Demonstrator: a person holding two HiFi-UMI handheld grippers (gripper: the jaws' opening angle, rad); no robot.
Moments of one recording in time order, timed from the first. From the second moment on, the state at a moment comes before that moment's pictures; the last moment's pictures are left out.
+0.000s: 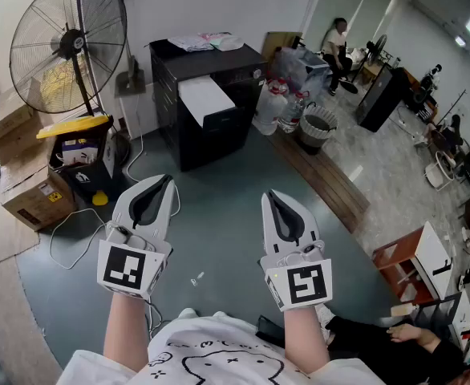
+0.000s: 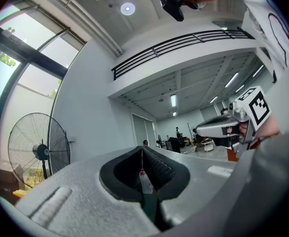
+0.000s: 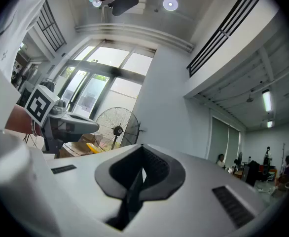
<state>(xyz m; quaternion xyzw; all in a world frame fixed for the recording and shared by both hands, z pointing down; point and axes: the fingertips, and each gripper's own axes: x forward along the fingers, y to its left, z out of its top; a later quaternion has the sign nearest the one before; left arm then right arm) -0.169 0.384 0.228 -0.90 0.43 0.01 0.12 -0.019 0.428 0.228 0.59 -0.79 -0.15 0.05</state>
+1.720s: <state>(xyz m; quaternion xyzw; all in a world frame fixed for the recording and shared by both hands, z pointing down) -0.133 0.128 0.248 -0.88 0.46 -0.01 0.11 0.045 0.152 0.290 0.57 -0.82 0.04 -0.01</state>
